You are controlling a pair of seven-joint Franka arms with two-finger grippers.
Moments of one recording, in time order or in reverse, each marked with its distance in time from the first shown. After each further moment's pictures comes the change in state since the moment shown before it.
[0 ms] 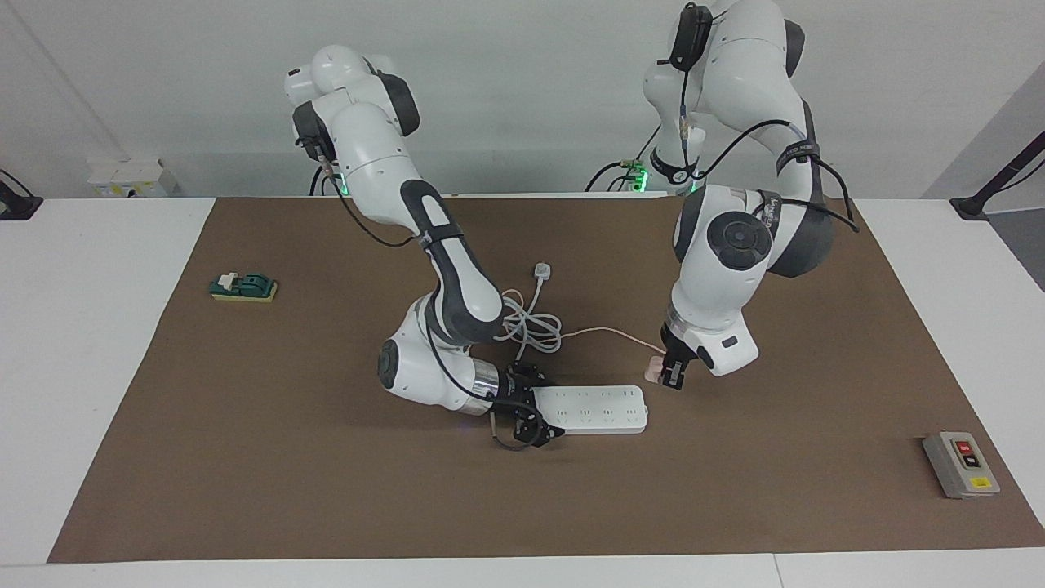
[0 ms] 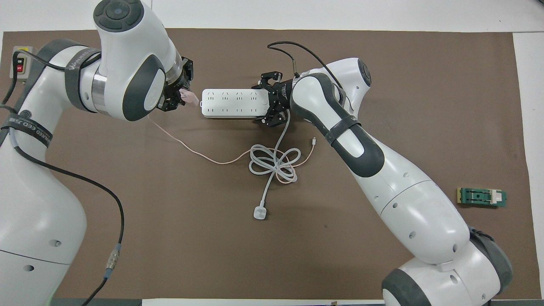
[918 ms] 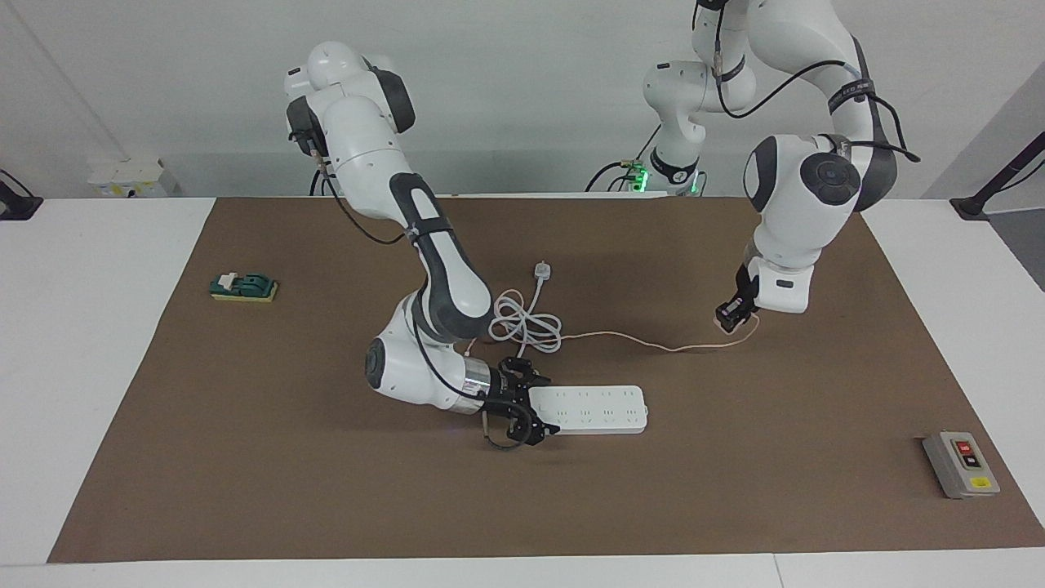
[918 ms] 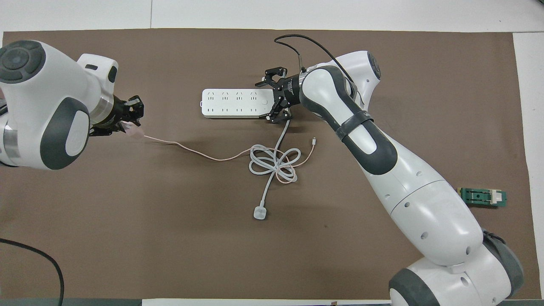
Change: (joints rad) left arm 0.201 -0.466 0.000 -0.643 -0.023 0.203 0.797; right arm -0.063 -0.072 -0.013 -0.002 -0.001 -0.108 0.054
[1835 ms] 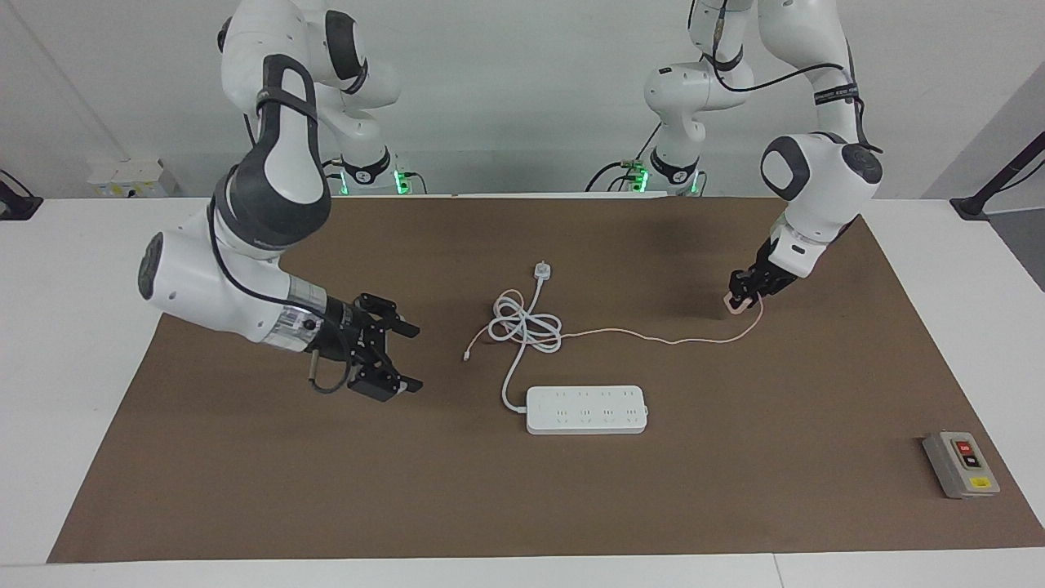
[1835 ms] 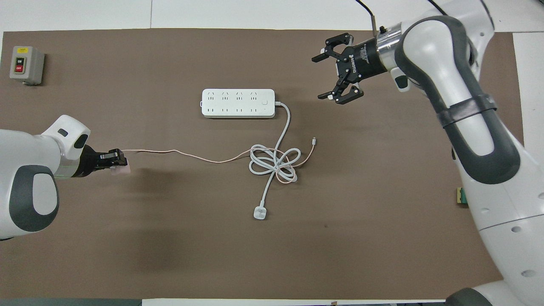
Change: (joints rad) left arm 0.180 -0.117 0.003 -0.401 -0.281 0.333 0.629; right arm -0.174 -0.357 -0.124 -0.042 -0.261 -0.397 0.048
